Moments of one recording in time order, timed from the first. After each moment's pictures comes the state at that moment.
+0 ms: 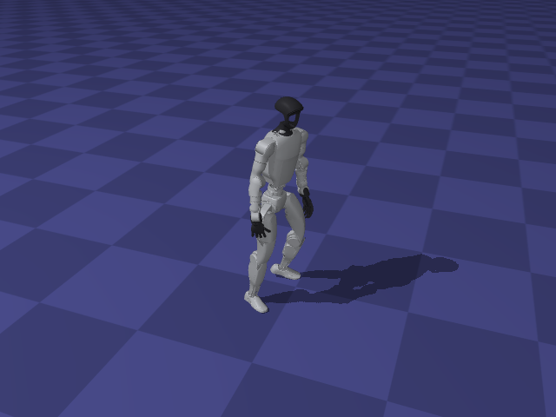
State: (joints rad) left arm -0.02 0.19 0.13 1.47 0.32 -0.22 0.05; right arm 0.00 -0.22 0.22 1.30 -0.32 -0.08 0.42; waist -0.23 -0.01 -0.01; left_leg -0.30 0.33 0.23 0.52 -0.02 0.00; right_leg 0.02 -0.04 -0.44 0.03 -0.24 -0.07
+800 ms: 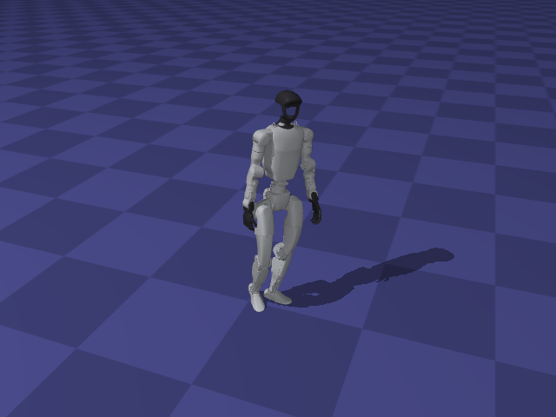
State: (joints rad) left arm -0.03 0.18 0.23 1.46 0.39 -0.18 0.06; right arm 0.06 -0.10 -0.13 1.53 -0.26 -0.03 0.17; waist -0.10 0.01 -0.07; left_leg -0.07 0.00 0.22 0.11 -0.31 0.04; right_leg -0.17 -0.02 -0.37 0.53 -0.03 0.17
